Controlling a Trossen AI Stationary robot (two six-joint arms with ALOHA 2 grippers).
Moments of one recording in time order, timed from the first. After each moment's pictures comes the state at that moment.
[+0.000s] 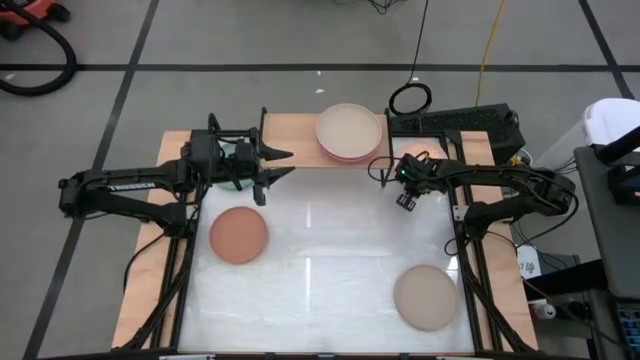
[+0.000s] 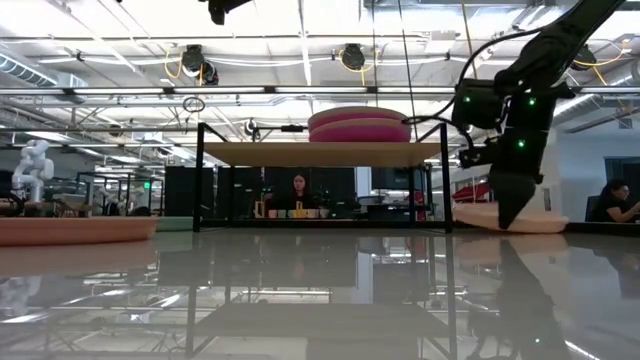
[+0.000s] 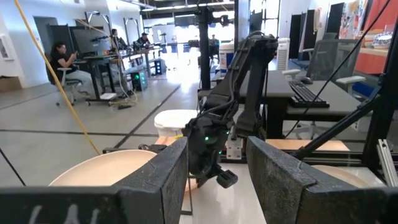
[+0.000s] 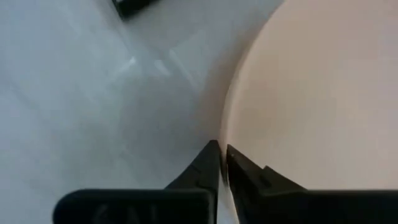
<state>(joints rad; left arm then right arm) 0.19 1.02 0.85 0.21 0.07 0.07 -0.56 1.28 0.52 -0.55 0.23 0.03</state>
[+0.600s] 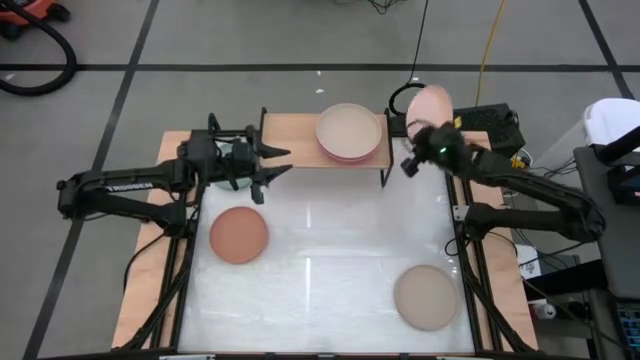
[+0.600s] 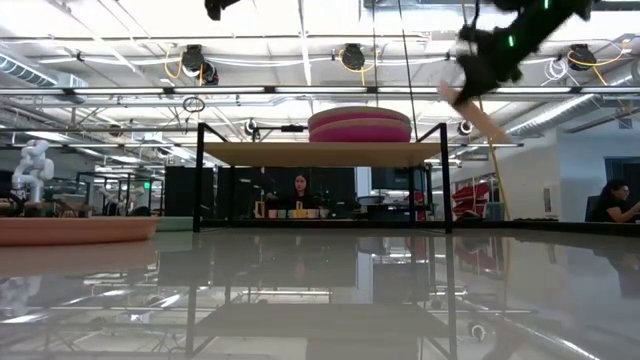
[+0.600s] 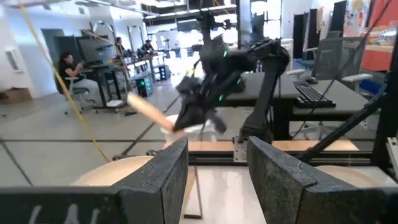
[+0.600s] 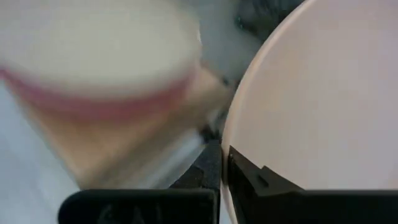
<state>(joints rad) 0.21 1.00 0.85 0.20 0.07 0.11 -0.53 0.87 0.77 -0.48 0.40 -0.03</state>
